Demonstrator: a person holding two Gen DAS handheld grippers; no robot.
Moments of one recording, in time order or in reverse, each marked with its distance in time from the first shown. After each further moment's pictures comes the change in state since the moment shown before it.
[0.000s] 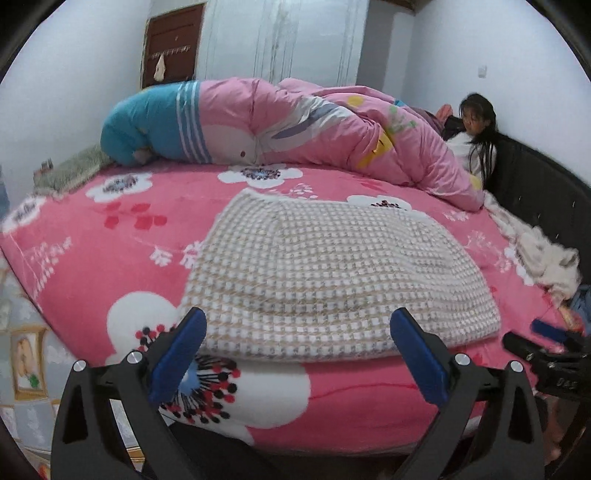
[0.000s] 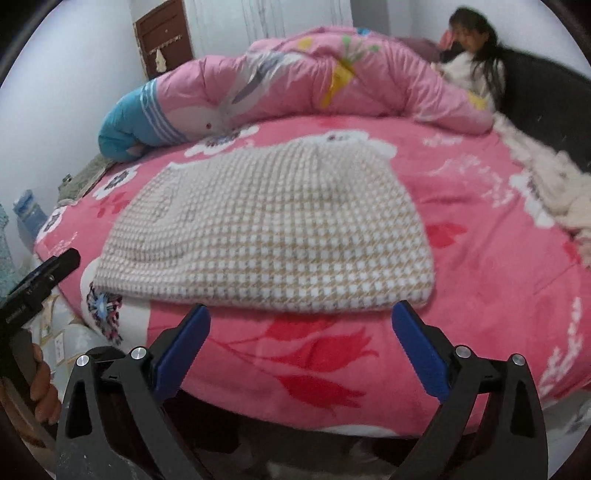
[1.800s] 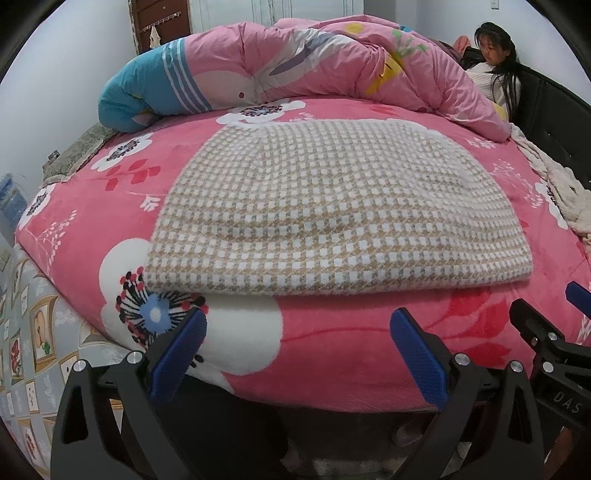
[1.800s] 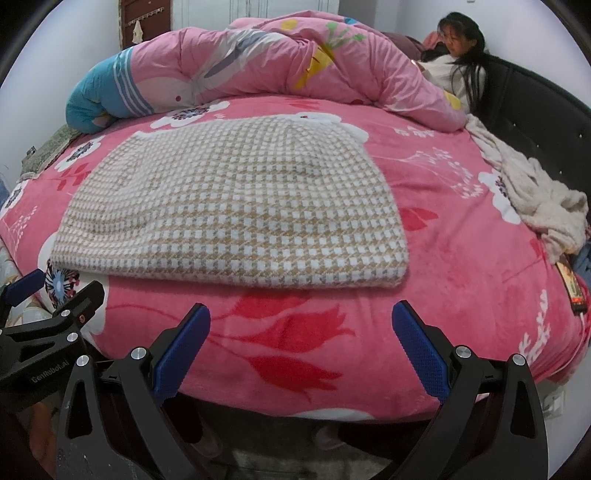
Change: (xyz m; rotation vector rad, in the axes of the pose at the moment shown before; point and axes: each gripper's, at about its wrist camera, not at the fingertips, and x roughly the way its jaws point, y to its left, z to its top) left arm 0.036 -0.047 -0.031 0.065 0.257 0.114; right arm 0.024 0.003 -0.014 -0.031 0.112 -0.139
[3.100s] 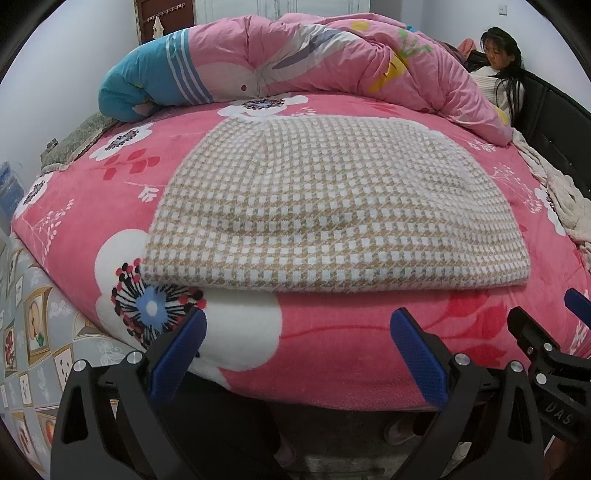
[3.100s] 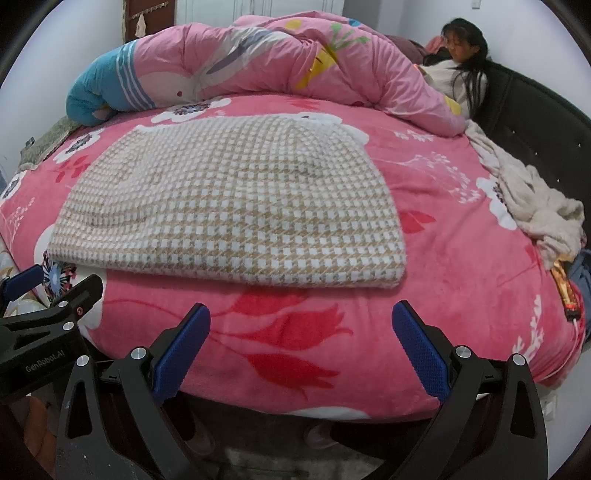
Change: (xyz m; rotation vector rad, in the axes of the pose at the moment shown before) left arm 0.002 0.005 0.000 -0.022 0.013 -0.014; right arm 0.000 -0.003 -0.002 -0.041 0.001 -0.014
